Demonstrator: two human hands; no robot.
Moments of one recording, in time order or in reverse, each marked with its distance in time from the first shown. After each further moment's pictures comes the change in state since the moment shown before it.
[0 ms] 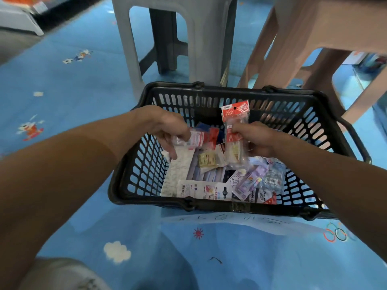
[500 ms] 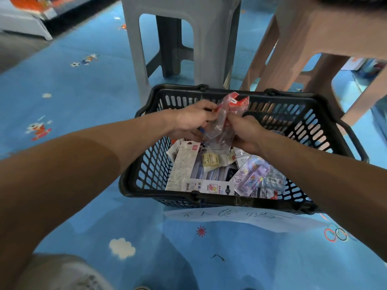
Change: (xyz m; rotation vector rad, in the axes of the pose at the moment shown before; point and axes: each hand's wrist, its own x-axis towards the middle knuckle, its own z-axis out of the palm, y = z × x) left_hand -0.014 0.024 0.027 -0.572 0.141 0.380; right_hand -0.012 -0.024 0.043 0.292 0.051 -0.134
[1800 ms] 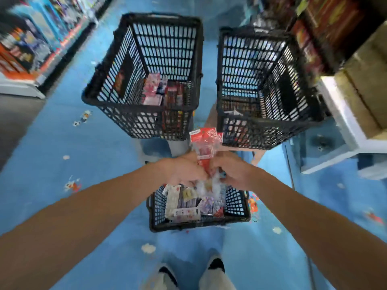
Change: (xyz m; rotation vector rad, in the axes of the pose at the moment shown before) left_hand -0.230 0.378 -0.004 0.227 -0.339 -0.200; right_hand -0.270 -0.395 -0.031 -0.147 -0.143 0.223
